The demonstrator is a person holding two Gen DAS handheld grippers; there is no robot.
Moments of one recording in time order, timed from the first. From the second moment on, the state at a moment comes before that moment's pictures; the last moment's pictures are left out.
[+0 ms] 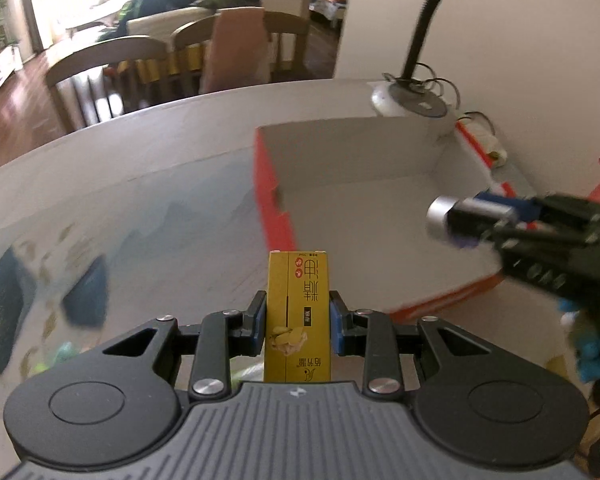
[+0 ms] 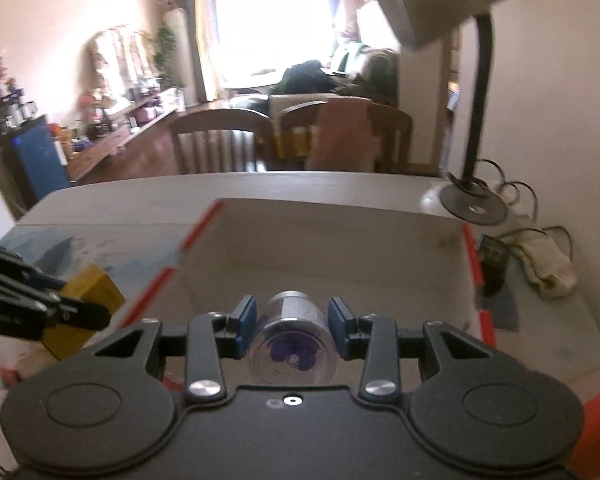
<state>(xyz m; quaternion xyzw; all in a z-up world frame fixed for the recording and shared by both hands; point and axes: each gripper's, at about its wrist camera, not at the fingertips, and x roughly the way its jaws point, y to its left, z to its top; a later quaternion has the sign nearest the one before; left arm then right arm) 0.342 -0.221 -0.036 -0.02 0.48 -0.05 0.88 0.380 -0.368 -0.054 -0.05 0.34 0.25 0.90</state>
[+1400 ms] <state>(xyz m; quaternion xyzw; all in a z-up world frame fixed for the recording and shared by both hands) 0.480 -0.303 -0.150 0.06 0.62 -0.07 0.78 0.410 -0.388 -0.130 -0.09 0.47 0.19 0.86</state>
